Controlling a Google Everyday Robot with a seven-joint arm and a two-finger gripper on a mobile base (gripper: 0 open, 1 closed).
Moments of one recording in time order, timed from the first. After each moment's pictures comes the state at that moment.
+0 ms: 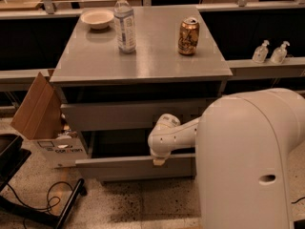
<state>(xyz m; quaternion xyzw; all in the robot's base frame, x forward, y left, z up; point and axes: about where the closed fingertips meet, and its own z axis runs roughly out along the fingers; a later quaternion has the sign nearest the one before) 0.613 -0.030 0.444 -0.68 0.72 -0.07 0.12</state>
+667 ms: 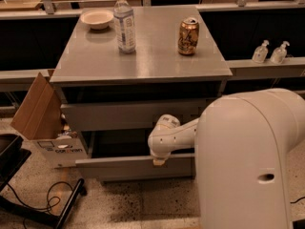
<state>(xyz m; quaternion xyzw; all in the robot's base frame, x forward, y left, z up) 0.612 -0.031 0.442 -0.68 0.72 -0.07 0.12</state>
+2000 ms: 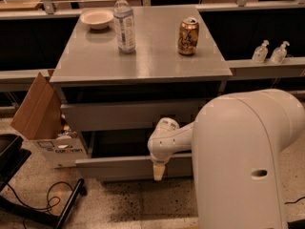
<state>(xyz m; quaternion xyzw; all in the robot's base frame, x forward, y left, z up) 0.603 -0.032 0.429 -0.68 0.72 -0.06 0.11</state>
